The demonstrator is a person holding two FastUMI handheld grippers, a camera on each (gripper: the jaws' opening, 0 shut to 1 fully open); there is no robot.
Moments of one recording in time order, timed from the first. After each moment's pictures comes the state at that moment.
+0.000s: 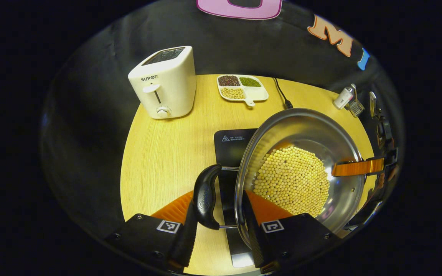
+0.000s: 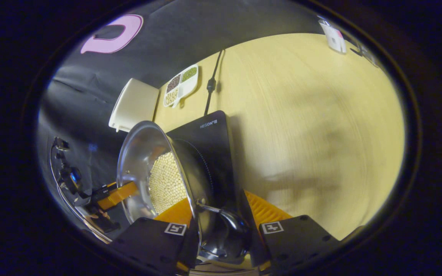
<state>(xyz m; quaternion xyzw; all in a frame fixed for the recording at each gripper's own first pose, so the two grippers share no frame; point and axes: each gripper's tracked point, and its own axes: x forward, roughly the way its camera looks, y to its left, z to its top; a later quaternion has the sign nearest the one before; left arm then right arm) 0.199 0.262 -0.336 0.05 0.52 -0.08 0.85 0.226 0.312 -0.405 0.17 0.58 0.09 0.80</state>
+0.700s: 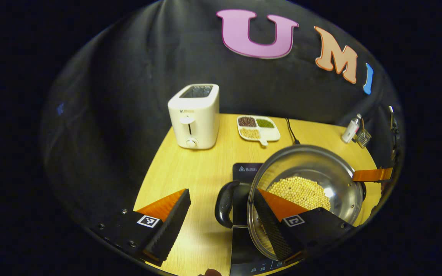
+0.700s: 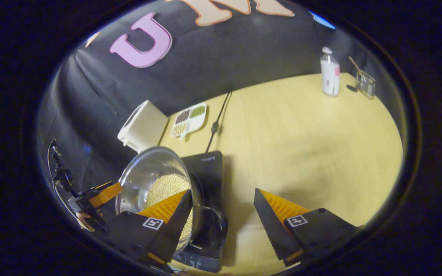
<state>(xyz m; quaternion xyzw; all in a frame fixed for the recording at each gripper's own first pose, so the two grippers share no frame) 0.215 0.283 -0.276 0.03 0.34 0.00 0.94 0.255 0.267 -0.327 0.11 0.39 0.08 0.91</state>
